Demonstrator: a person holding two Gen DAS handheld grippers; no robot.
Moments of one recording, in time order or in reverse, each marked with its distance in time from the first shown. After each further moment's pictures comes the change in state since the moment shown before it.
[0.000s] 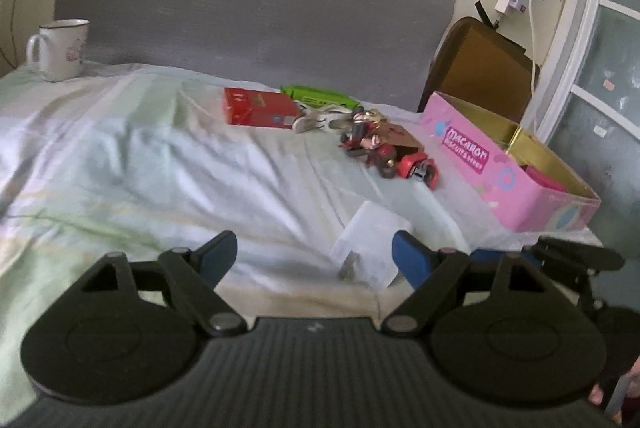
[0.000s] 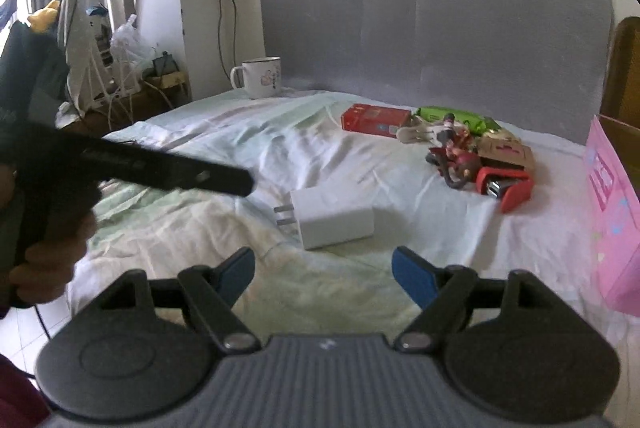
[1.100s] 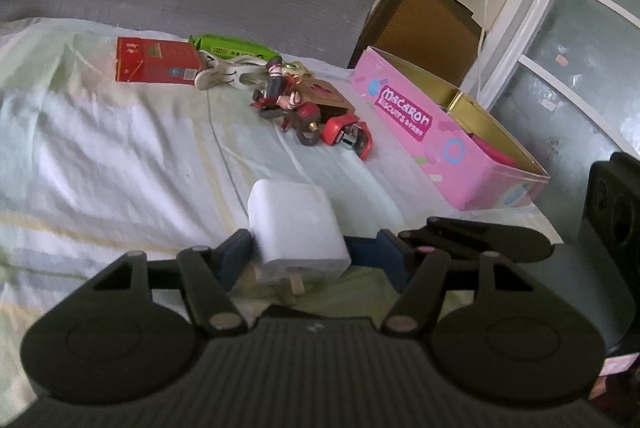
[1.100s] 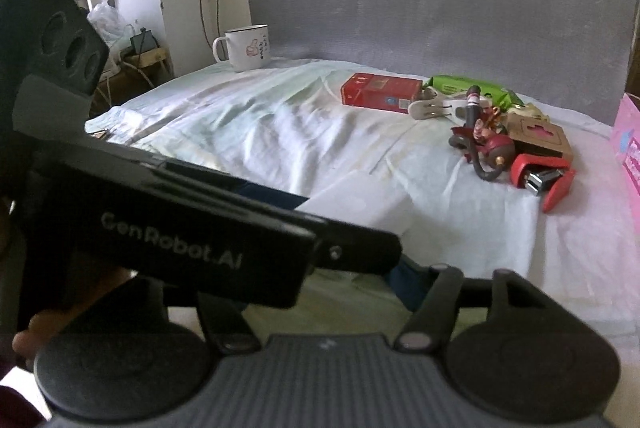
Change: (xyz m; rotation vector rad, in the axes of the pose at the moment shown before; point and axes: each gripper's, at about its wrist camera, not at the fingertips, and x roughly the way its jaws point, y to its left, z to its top) left arm 0.057 -0.018 0.007 -0.004 0.145 -0.249; right arm 0.057 0.002 0.010 0.024 0.084 -0.014
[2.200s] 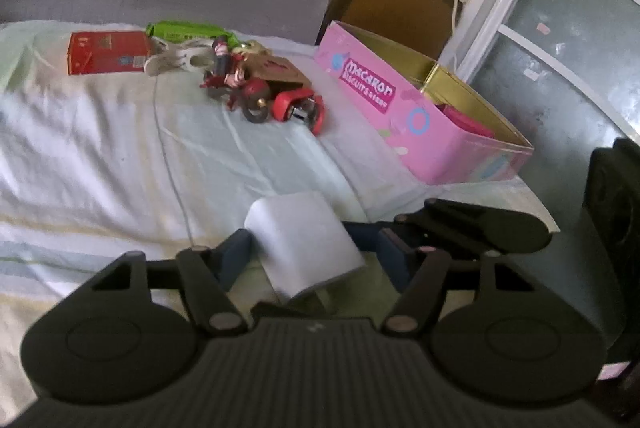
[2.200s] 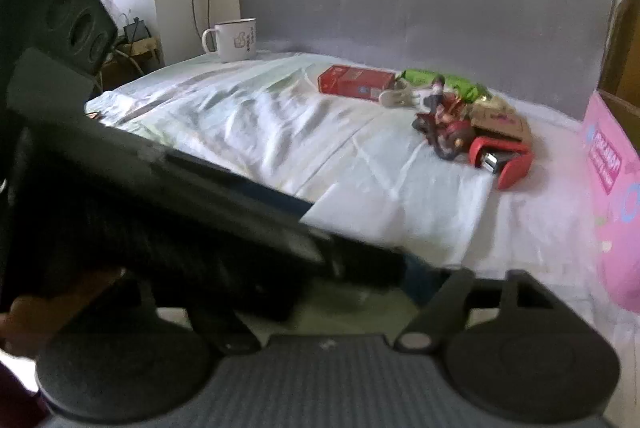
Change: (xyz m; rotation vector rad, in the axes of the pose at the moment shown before) left arm 0.014 -0.036 -0.006 0.055 0.061 -0.026; right arm -0.023 -0.012 -0.018 -0.035 0.003 -0.068
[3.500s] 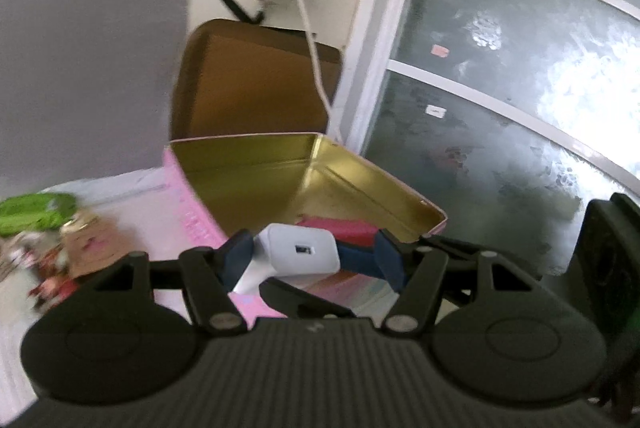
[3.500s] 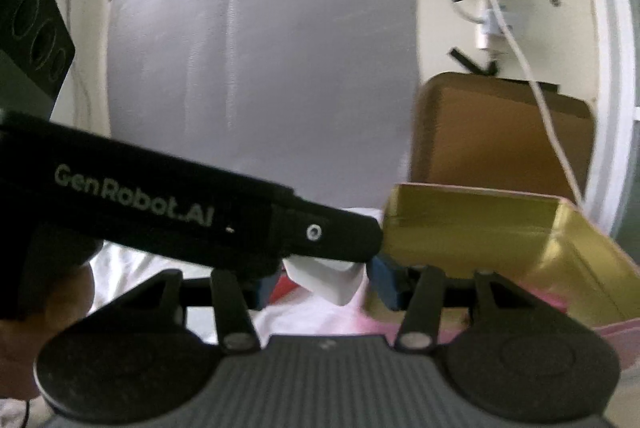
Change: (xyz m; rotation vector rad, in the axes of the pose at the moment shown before) left arm 0.052 -0.150 0.098 0.267 -0.156 -0.158; right arm -0.110 -0.130 0.010 0.174 -0.328 -0.315
